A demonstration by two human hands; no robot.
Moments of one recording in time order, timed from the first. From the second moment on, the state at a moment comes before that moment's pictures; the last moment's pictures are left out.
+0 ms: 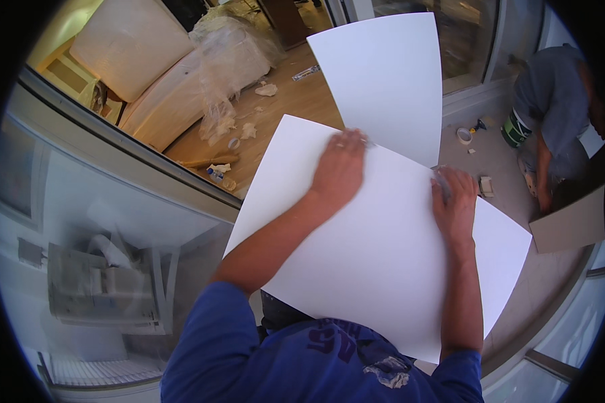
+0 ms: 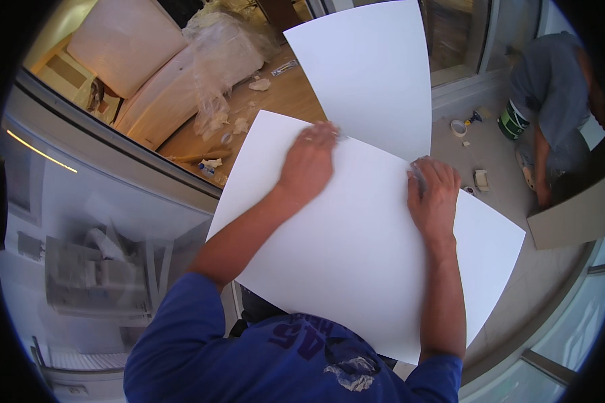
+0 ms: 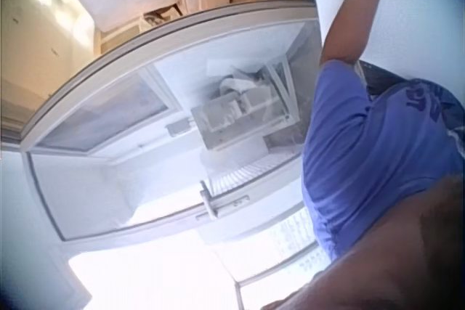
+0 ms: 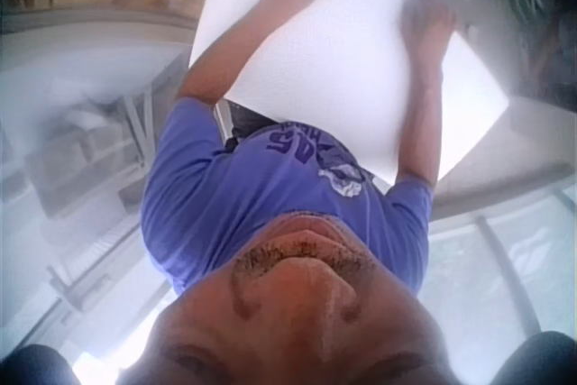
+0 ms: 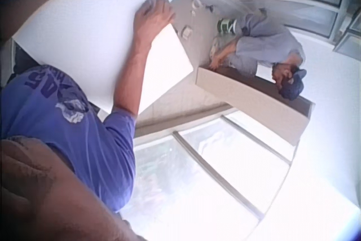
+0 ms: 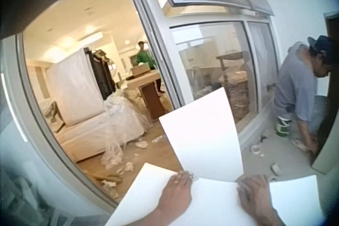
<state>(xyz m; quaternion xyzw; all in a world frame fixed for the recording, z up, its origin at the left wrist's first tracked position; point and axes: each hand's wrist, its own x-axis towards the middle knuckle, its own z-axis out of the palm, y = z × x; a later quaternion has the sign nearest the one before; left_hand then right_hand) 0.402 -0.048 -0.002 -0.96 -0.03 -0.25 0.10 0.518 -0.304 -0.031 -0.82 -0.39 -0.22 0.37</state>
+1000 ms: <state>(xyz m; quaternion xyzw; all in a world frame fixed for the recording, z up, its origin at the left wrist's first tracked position) 0.423 -0.094 -0.005 -0.97 0.07 -0.24 0.03 0.522 -0.301 -0.036 -0.85 -0.29 -0.20 0.39</state>
